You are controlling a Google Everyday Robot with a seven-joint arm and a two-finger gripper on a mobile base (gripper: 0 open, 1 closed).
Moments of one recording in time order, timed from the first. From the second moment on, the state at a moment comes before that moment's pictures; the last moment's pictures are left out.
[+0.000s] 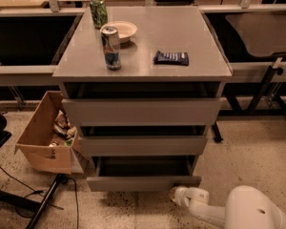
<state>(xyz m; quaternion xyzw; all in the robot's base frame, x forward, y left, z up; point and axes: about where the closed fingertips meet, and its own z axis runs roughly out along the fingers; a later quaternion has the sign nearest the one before) 0.607 -0.184 0.083 -0.63 0.71 -0.07 0.31</state>
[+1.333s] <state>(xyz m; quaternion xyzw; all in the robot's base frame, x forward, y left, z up) 0.618 -0.188 0.086 -0.63 0.70 -0.07 0.32</state>
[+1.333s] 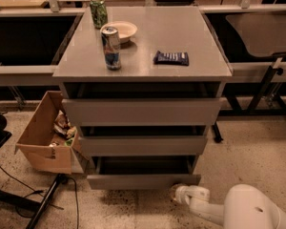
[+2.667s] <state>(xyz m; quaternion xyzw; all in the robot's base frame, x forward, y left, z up) 0.618 -0.188 0.086 -0.63 0.70 -0.07 0.32</state>
